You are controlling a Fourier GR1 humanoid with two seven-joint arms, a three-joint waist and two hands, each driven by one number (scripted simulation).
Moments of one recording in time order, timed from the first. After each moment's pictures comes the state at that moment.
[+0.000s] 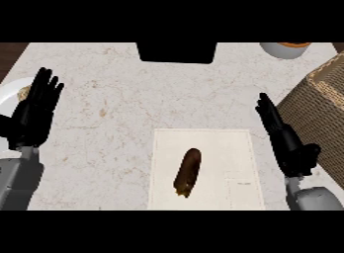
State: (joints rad) left arm -0.28 0.35 0.04 -1.29 0.42 0.10 -0.07; right arm -0.12 -0.27 0.22 -1.50 -0.13 -0.15 -0.04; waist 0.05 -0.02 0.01
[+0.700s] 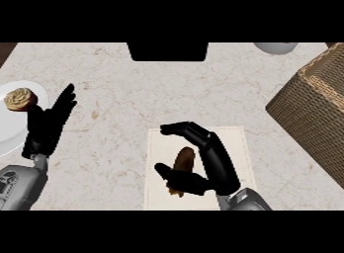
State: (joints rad) left arm -0.24 0.42 -0.15 -1.31 0.17 0.16 0.13; right arm -0.24 -0.06 0.58 -1.53 0.28 -0.37 -0.15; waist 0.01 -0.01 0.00
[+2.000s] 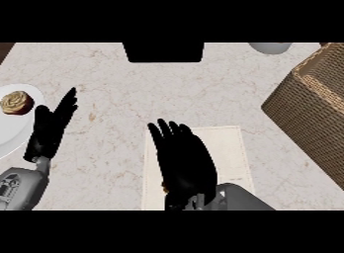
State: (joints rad) left arm -0.23 0.41 -0.16 -1.32 0.14 0.17 0.18; right arm -0.56 -0.03 0.72 -1.74 0.56 0.40 1.10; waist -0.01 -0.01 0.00
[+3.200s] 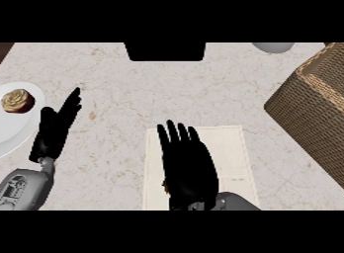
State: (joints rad) left arm -0.22 0.37 -0.15 -1.34 0.08 0.17 0.19; right arm -0.49 -0.02 0.75 -1.74 0.69 0.41 1.12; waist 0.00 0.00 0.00
